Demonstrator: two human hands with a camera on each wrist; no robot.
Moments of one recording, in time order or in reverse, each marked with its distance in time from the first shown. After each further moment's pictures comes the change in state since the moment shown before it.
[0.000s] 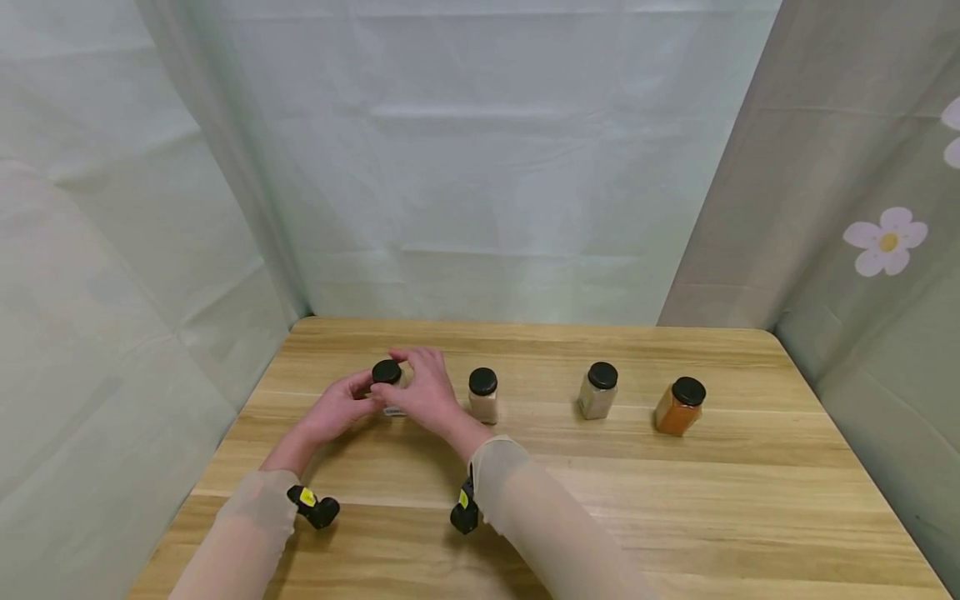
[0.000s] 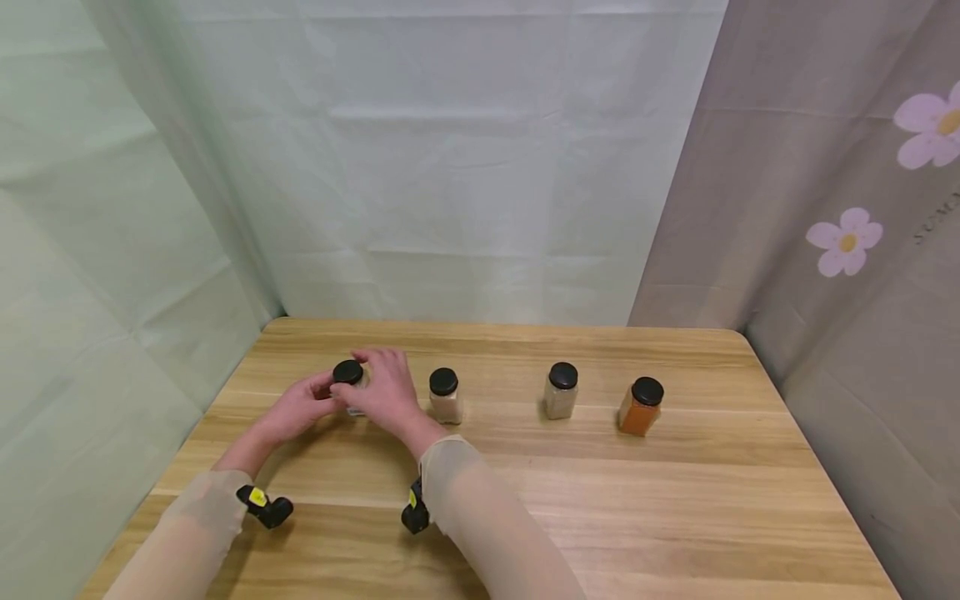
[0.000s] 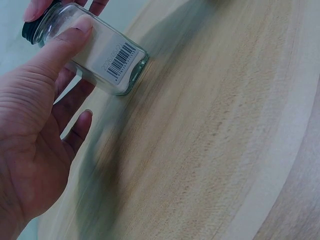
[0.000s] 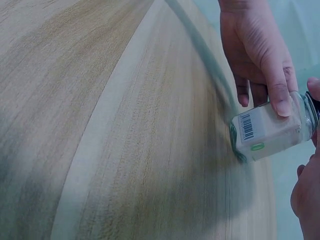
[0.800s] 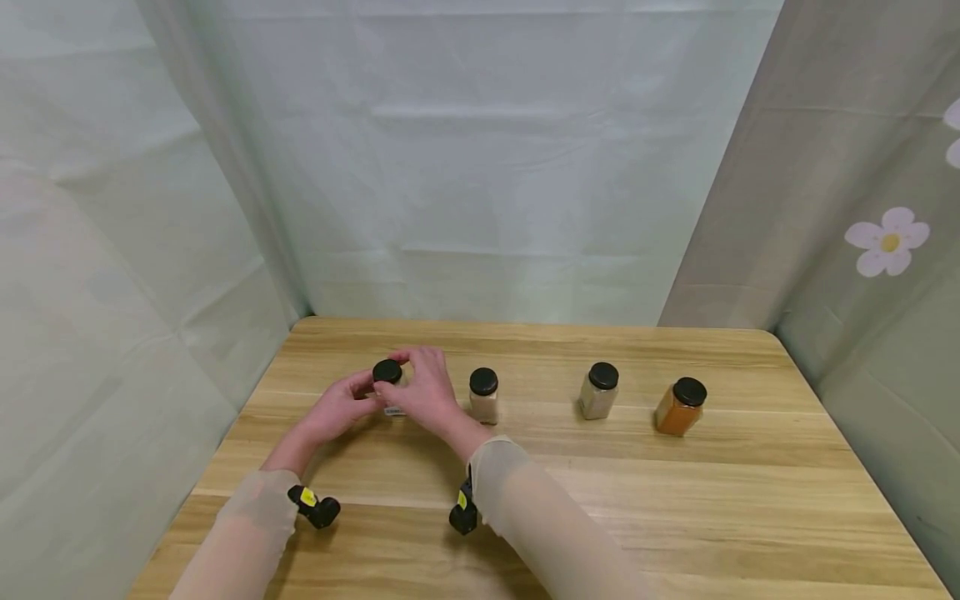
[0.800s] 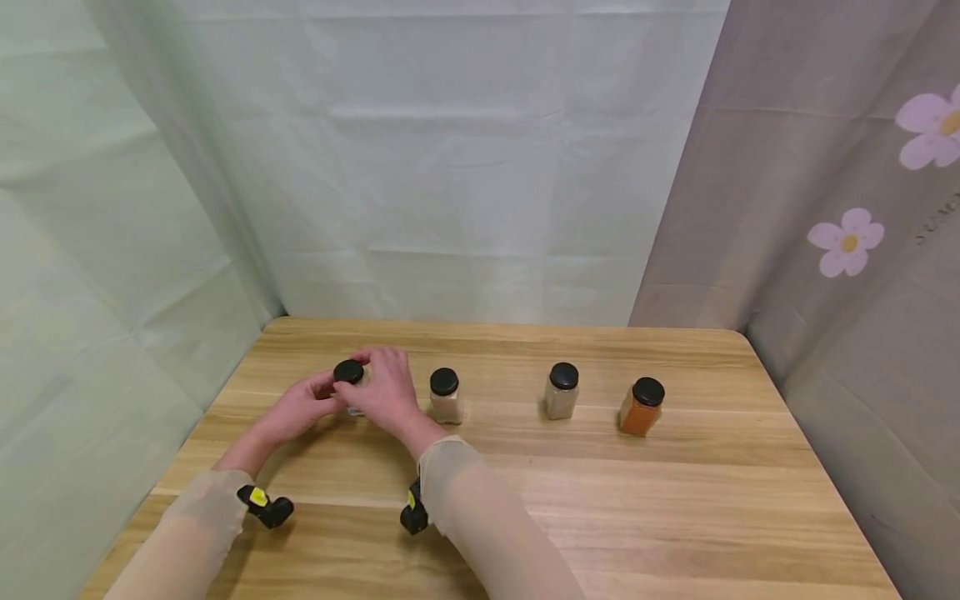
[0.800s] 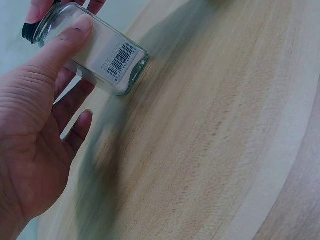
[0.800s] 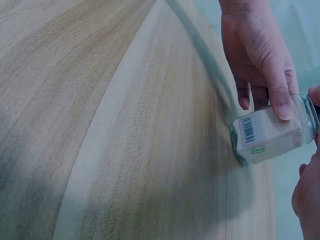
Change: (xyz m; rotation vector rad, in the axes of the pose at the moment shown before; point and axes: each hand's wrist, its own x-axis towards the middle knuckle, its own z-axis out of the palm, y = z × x) left_hand 0.000 0.002 0.000 0.008 0.001 -0.028; right_hand 0.001 -0.001 0.003 -0.023 0.056 0.002
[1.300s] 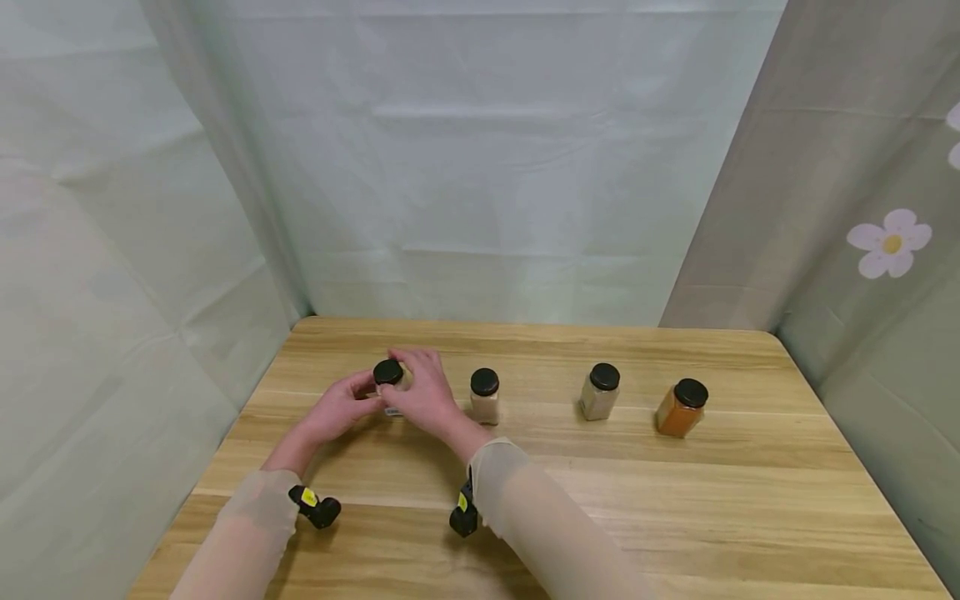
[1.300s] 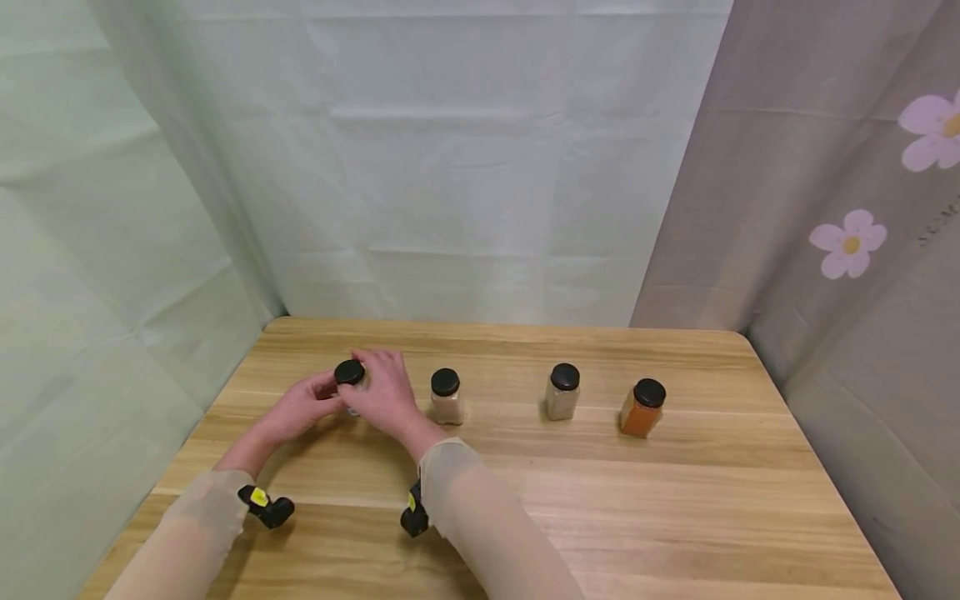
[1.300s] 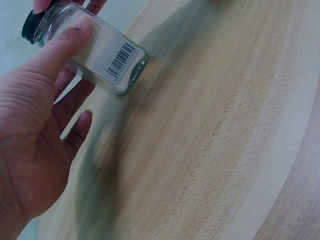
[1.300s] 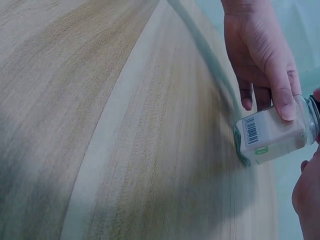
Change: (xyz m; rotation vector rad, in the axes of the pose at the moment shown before) left_hand 0.002 -0.004 0.000 0.003 0.007 0.027; right_hand -0.001 0.001 0.001 0.022 -0.057 -0.025
